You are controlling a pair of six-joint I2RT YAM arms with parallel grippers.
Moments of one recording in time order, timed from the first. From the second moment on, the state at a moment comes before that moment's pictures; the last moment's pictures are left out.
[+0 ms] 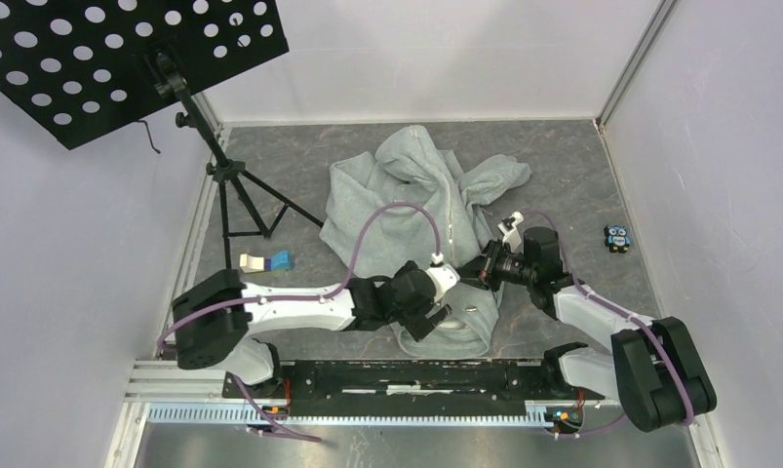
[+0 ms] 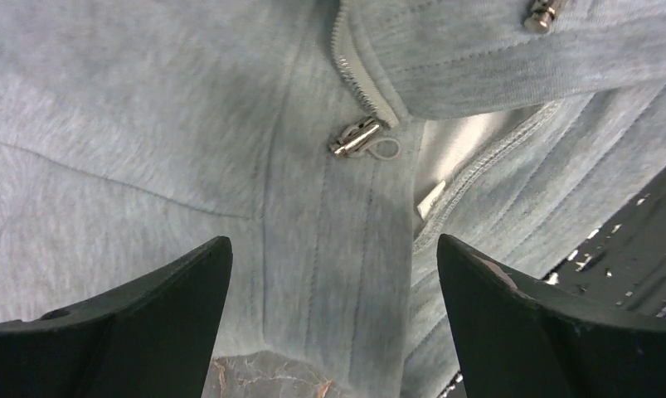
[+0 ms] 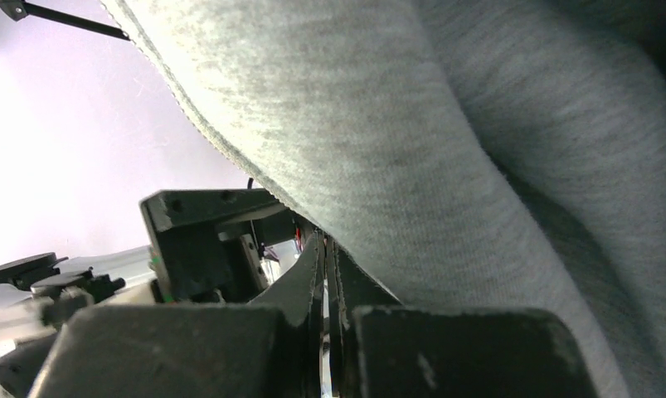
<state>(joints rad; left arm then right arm) -1.20 1.47 0.83 -0.21 -0.21 -0.17 0.27 1.17 0.33 0.28 -0.75 1.05</state>
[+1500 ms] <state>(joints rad) -1.27 0.76 0.58 -0.64 -0.53 -0.90 0.26 1.26 0.44 0.19 -0.81 0.87</state>
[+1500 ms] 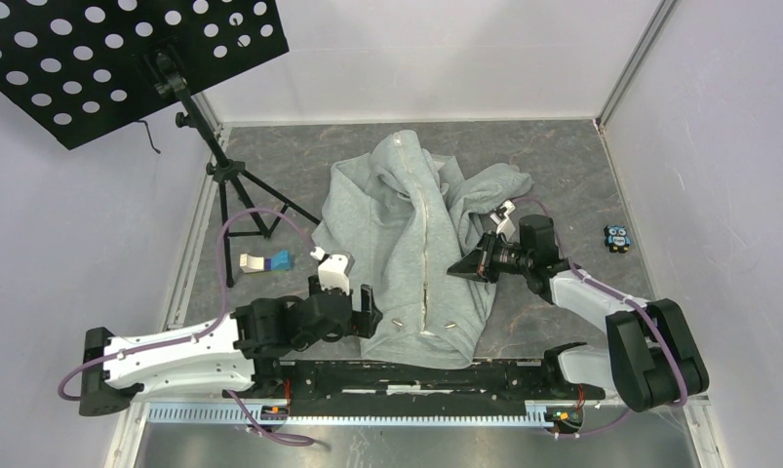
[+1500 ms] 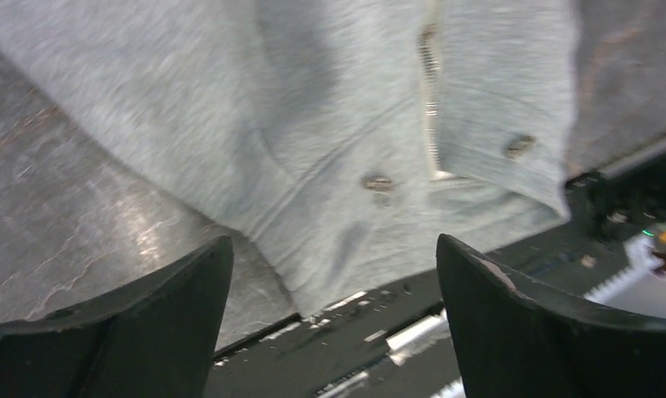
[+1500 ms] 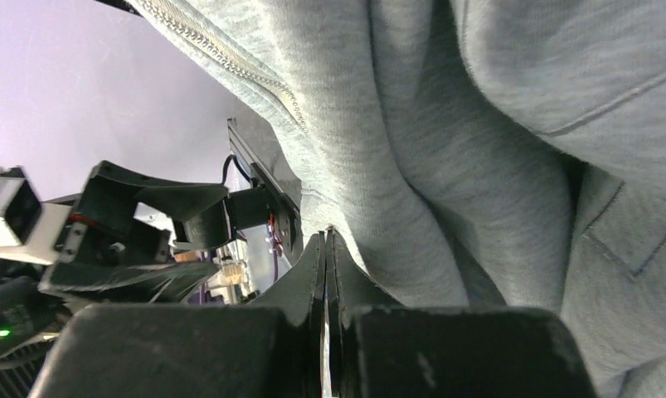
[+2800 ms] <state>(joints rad) -0.83 1.74 1.09 -0.22 -0.04 -0.48 0.58 1.24 0.31 0.36 -0.68 0.66</state>
